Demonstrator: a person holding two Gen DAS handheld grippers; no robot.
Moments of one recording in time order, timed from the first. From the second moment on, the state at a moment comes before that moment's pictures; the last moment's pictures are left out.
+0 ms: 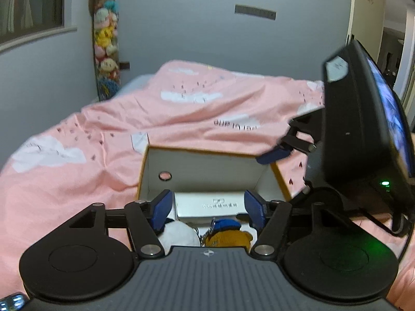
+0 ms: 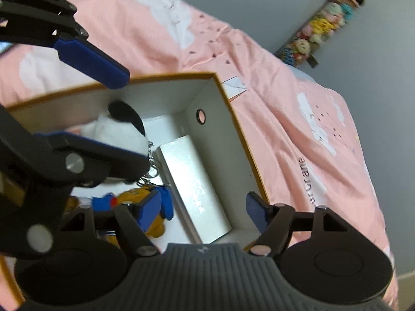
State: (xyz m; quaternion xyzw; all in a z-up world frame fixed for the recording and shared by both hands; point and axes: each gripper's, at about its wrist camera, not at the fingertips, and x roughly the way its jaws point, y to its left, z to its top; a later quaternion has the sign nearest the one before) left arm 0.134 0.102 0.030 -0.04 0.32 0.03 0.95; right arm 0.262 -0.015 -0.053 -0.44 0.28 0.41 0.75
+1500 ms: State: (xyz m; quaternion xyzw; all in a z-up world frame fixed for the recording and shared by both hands) left arm 0.054 0.094 -0.012 -0.01 0.38 0.12 0.92; right arm 0.128 -0.117 -0.088 -0.01 0.37 0.20 0.91
